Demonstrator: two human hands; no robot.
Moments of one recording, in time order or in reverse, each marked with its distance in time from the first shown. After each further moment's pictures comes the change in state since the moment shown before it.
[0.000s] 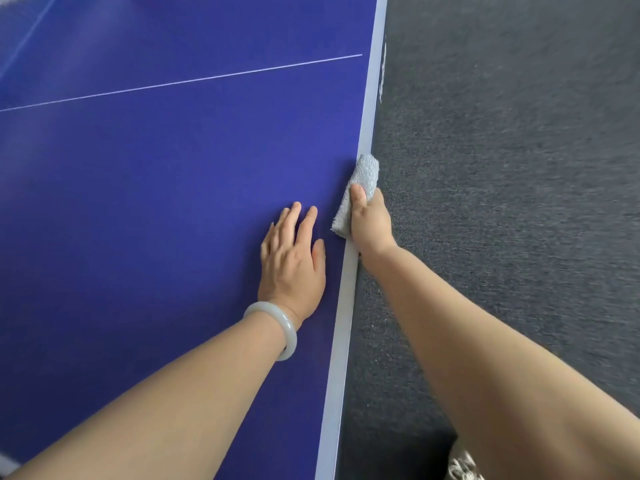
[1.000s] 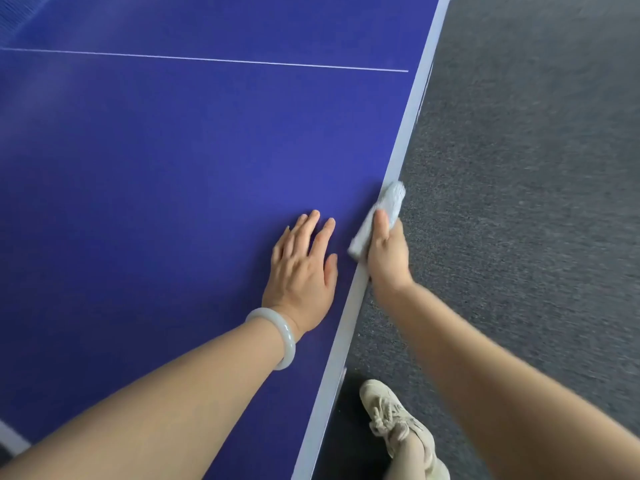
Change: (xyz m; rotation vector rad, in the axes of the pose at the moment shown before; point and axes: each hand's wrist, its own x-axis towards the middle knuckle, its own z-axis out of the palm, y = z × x) left_hand -0.001 0.001 -0.003 0.011 -0.026 0.007; right_hand -0.003 0.010 -0.007 -0.051 -0.022 -0.035
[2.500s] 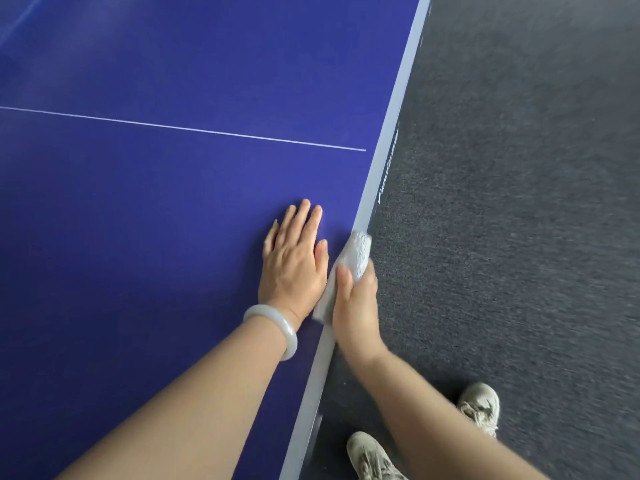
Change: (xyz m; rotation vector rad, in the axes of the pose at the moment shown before) left_hand 0.202 0.041 0.011 -0.004 0.018 -0.076; right_hand 0.095 -0.044 -0.006 -0.087 -0.052 -0.003
